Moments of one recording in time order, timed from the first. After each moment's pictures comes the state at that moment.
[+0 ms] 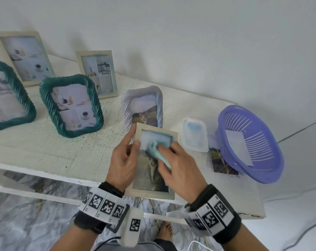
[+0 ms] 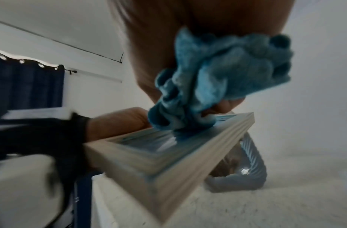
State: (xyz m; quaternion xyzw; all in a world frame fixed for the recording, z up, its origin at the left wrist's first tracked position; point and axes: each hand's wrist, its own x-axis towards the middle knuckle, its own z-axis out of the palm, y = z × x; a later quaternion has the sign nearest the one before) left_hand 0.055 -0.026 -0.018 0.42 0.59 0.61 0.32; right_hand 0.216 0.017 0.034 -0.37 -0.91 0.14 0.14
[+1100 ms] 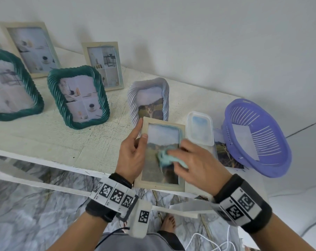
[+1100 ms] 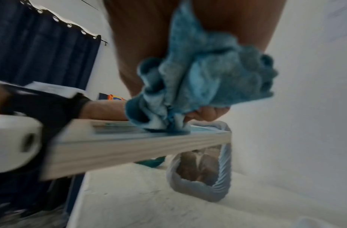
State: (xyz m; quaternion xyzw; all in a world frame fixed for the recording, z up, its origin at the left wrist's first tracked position) left_hand 0.064 -0.027 -0.015 0.40 0.60 0.61 0.33; right_hand 0.243 0.027 0.050 -0.29 -0.95 0.14 0.05
